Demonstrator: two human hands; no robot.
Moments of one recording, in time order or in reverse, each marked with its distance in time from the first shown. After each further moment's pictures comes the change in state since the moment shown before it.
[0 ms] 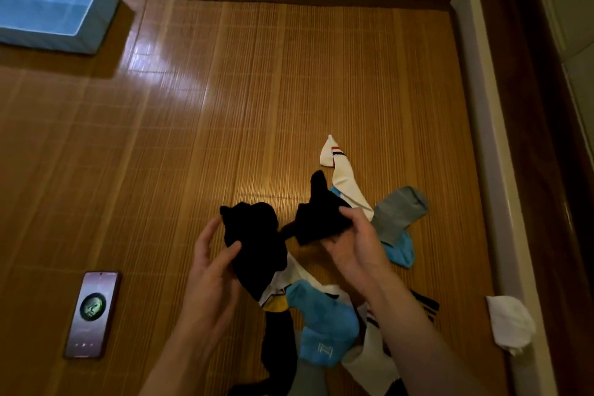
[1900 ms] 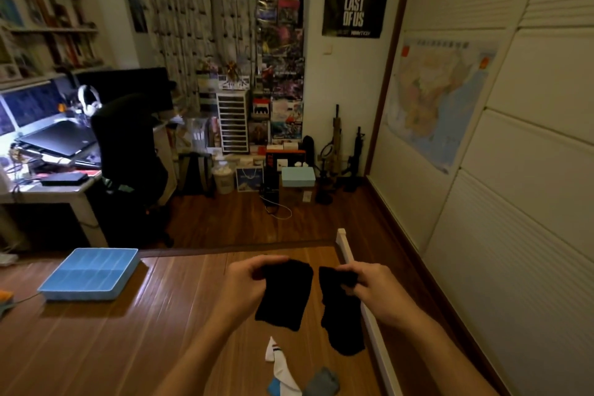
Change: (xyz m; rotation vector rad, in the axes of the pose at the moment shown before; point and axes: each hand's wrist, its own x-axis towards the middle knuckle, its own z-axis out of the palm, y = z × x) left_hand -0.312 0.220 0.261 0.898 -0.657 1.111; right_hand -0.418 -0.313 0.137 -1.483 -0.035 -0.850
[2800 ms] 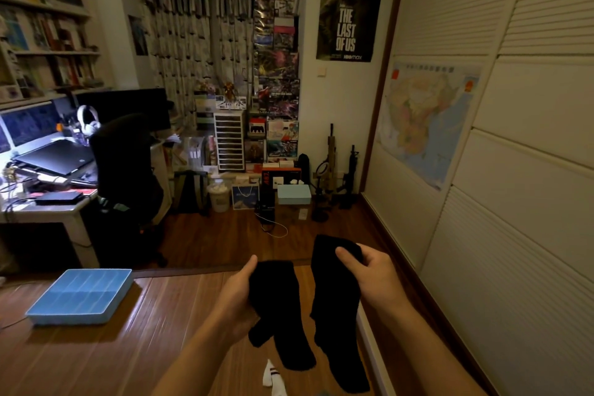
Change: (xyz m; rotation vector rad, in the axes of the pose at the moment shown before) left_hand 0.012 0.018 -0.014 -0.978 -0.110 -0.609; right_hand 0.006 -0.053 -0.004 0.557 0.275 -0.079
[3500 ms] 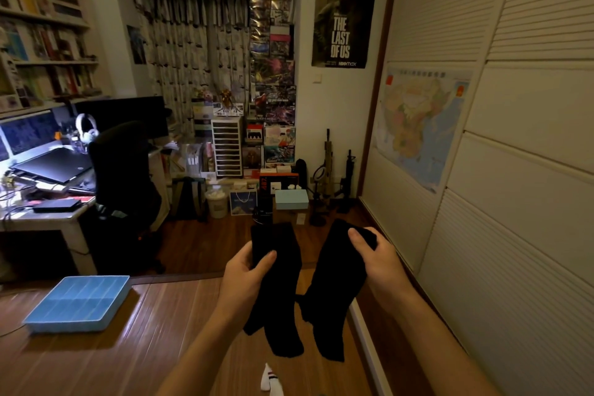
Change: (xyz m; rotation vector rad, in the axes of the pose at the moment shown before) left_hand -0.013 0.005 0.036 0.493 0.079 0.570; right_hand 0.004 -0.014 -0.017 0.215 0.057 0.006
